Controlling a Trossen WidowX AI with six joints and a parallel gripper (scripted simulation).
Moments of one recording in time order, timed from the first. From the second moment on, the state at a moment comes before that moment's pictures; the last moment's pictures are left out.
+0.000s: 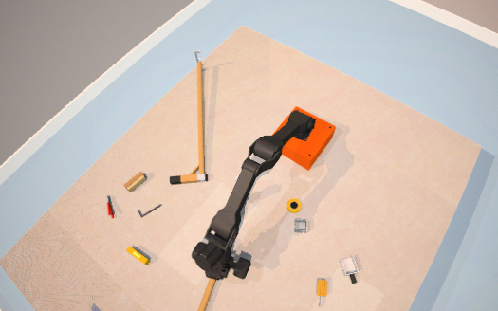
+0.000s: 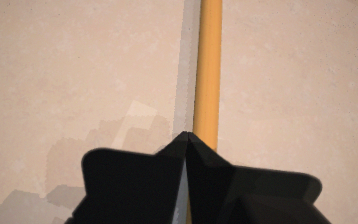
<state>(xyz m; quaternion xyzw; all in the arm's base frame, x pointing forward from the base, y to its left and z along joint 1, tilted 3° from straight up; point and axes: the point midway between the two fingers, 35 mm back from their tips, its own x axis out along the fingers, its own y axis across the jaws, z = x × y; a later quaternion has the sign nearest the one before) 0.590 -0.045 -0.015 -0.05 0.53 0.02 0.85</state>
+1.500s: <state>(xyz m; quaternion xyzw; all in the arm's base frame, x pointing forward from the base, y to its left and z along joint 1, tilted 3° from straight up) 0.532 -0.002 0.129 -0.03 0.58 0.01 0.82</state>
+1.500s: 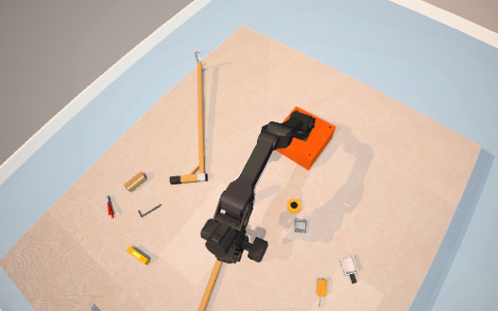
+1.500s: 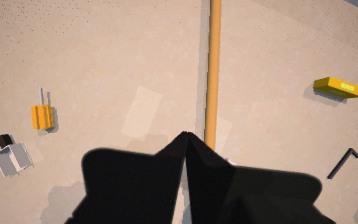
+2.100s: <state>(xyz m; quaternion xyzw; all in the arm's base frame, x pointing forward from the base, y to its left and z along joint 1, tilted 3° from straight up) 0.536 -0.003 0.110 -0.03 0.58 0.00 0.81</state>
